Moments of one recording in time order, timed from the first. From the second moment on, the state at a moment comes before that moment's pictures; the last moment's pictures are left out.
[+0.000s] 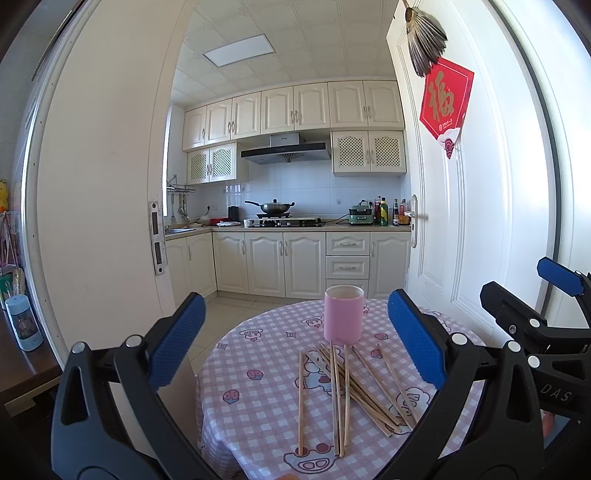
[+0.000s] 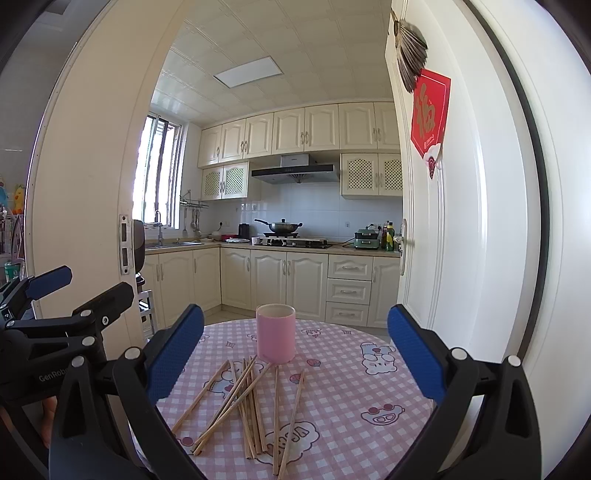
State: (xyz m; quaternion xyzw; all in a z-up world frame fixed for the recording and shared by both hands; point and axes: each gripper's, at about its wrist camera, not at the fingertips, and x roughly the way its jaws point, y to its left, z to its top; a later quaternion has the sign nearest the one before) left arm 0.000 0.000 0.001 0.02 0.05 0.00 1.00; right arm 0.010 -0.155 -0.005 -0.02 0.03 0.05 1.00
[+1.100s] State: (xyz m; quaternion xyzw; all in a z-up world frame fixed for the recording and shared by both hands) left arm -0.002 -0.002 0.002 0.02 0.05 0.00 1.00; right arm 0.010 -0.157 -0.004 -0.02 0.03 0.05 1.00
